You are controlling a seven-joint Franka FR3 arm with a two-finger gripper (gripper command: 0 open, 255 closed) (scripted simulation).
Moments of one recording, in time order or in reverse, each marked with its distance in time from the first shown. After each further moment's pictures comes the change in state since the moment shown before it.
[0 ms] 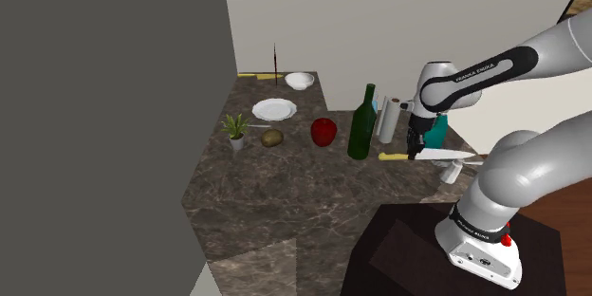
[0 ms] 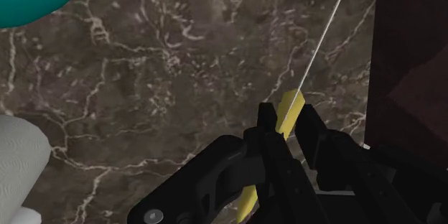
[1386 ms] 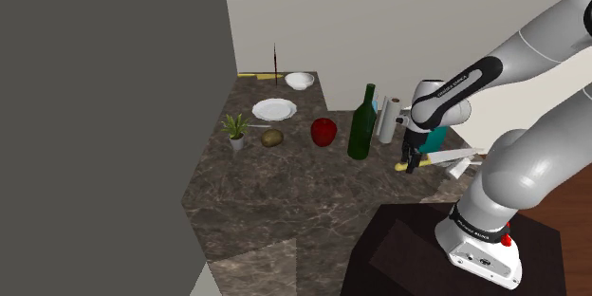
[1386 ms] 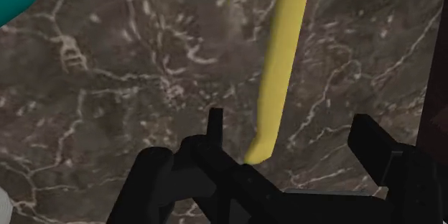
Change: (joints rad) arm 0.082 0.232 -0.090 -0.040 0.059 0.267 -0.074
